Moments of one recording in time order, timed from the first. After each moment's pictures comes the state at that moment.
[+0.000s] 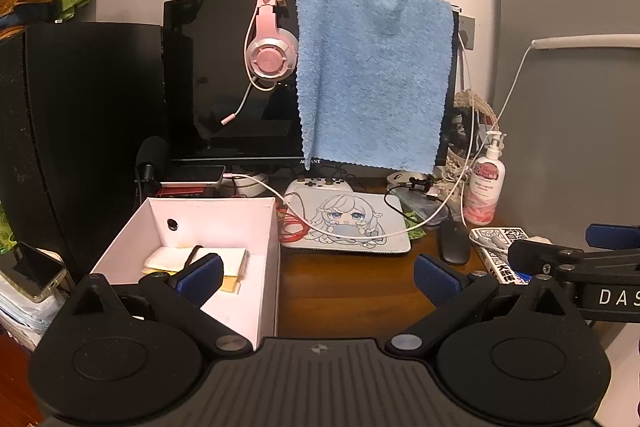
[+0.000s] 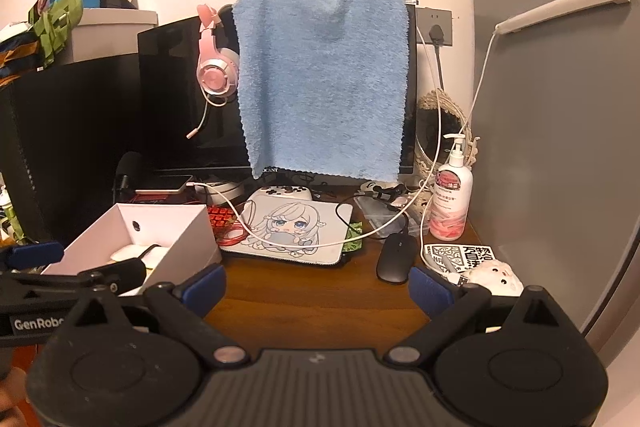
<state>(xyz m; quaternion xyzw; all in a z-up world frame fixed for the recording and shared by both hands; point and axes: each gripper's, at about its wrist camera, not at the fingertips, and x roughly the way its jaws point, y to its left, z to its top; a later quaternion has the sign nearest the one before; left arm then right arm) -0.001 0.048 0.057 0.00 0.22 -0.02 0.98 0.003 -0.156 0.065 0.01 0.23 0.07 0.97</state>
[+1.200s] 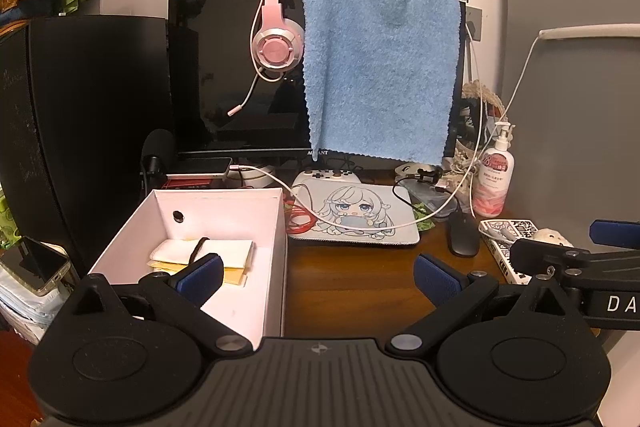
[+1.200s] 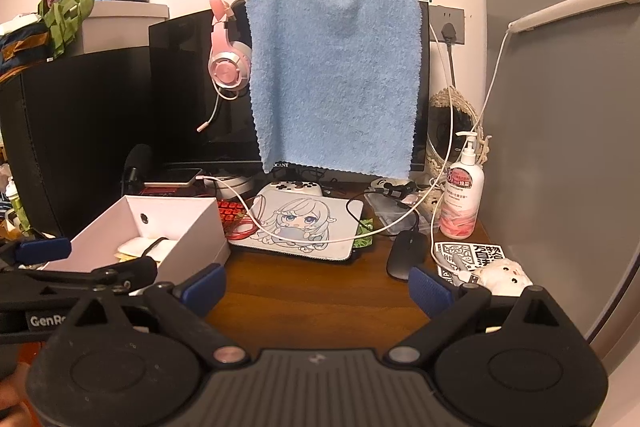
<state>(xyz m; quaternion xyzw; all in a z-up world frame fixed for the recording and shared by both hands) 0.002 0.048 0.049 0.01 0.23 -0.01 0.97 0.005 -0.149 0.060 0.01 0.24 0.08 0.97</state>
